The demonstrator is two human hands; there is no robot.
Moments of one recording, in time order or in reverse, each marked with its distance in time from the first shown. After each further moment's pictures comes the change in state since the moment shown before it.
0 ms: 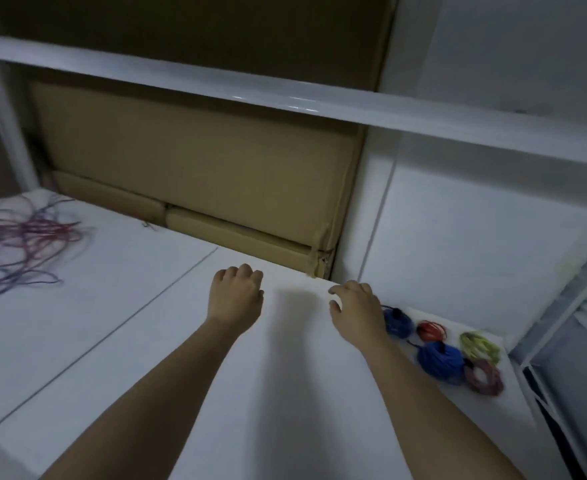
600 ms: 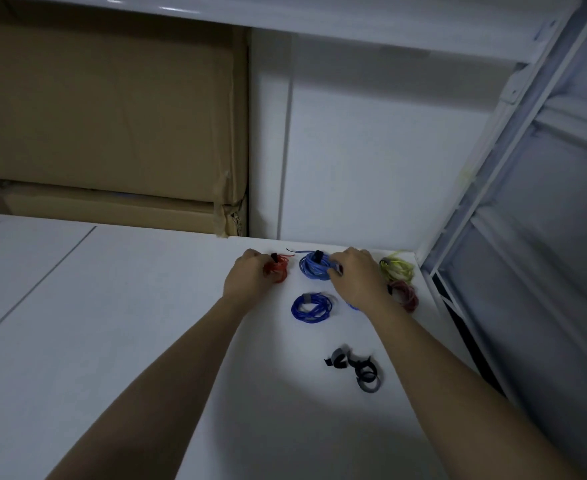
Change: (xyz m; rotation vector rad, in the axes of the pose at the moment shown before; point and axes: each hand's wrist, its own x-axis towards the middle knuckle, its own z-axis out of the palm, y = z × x) left_hand 0.054 0.140 0.084 -0.660 -0.353 0.090; right_hand -0.029 0.118 -0.016 -0.051 -0.088 0.280
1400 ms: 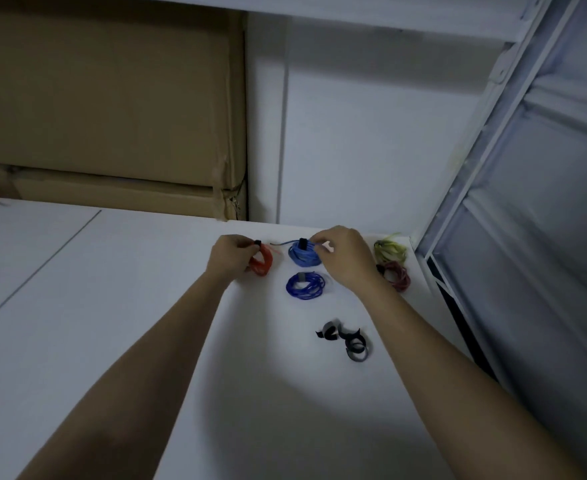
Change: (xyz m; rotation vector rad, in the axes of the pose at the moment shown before) left_hand -0.018 0.001 -0.019 -0.502 0.120 -0.291; right_hand -0.019 -0.015 -0.010 0.349 0.130 -0.072
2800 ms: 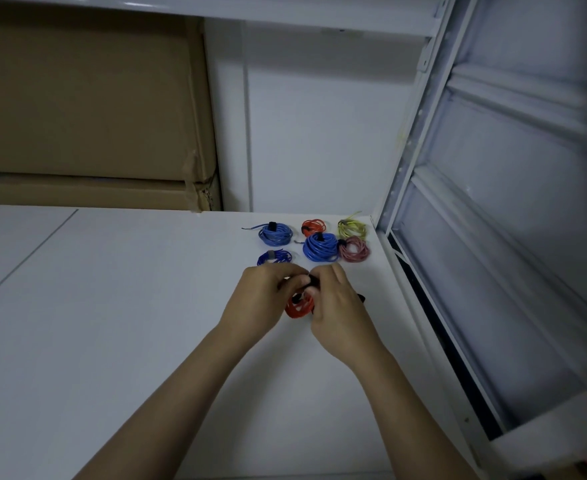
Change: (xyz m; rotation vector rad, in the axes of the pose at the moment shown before) left_hand -0.187 0.050 0.030 0.206 -0.142 0.664; right_hand -0.163 -0.031 -0.035 -0.018 0.045 0.003
